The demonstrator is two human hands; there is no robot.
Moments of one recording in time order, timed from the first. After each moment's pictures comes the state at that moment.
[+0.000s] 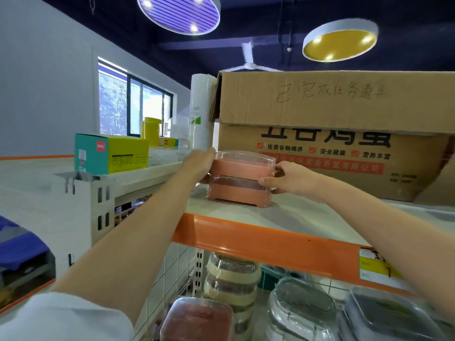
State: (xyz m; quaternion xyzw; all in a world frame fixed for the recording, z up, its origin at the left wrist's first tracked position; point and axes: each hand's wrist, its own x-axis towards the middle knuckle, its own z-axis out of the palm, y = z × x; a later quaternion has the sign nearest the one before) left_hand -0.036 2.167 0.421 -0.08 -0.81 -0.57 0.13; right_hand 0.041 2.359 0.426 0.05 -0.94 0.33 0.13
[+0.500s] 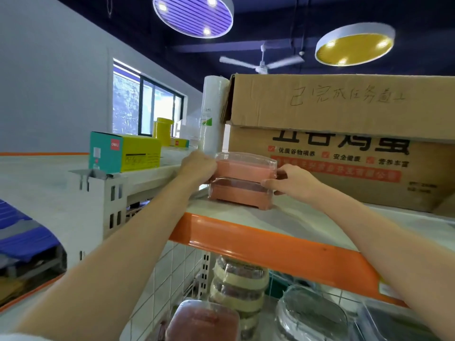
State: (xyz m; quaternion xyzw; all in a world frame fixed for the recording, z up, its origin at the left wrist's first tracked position) left_hand -0.029 2.148 0.417 -0.07 -0.85 -0.49 0.20; right_hand 0.014 2.351 0.416 0.03 -0.94 0.28 0.18
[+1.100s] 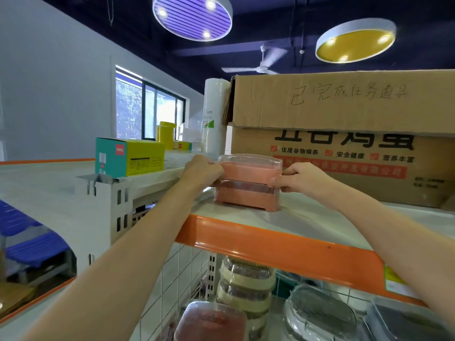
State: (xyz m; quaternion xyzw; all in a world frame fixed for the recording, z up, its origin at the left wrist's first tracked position) left_hand -0.015 2.146 0.414 -0.09 -0.83 -0.52 0.18; right_hand 0.039 2.349 0.424 0.05 -0.92 0.35 0.18
